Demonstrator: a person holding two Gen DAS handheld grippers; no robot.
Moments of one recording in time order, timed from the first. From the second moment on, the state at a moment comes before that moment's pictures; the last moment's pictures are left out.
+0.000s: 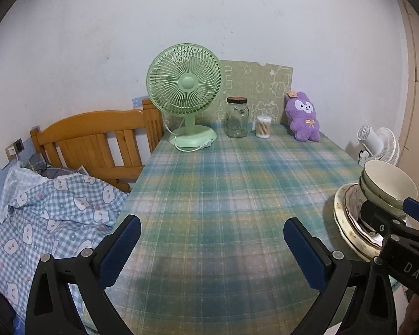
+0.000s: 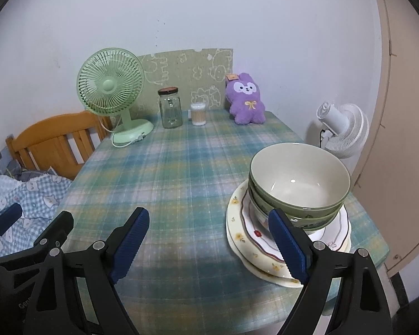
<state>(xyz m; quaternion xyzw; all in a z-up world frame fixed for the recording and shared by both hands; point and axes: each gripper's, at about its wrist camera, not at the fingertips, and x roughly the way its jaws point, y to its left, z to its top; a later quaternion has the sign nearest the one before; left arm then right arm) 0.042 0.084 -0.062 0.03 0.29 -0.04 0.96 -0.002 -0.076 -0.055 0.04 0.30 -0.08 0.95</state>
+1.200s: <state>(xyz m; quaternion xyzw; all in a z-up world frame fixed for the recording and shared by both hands) 0.039 0.087 -0.060 0.02 0.29 -0.04 0.96 -0.002 -0.080 -0.056 0.04 0.32 -0.07 0.95</state>
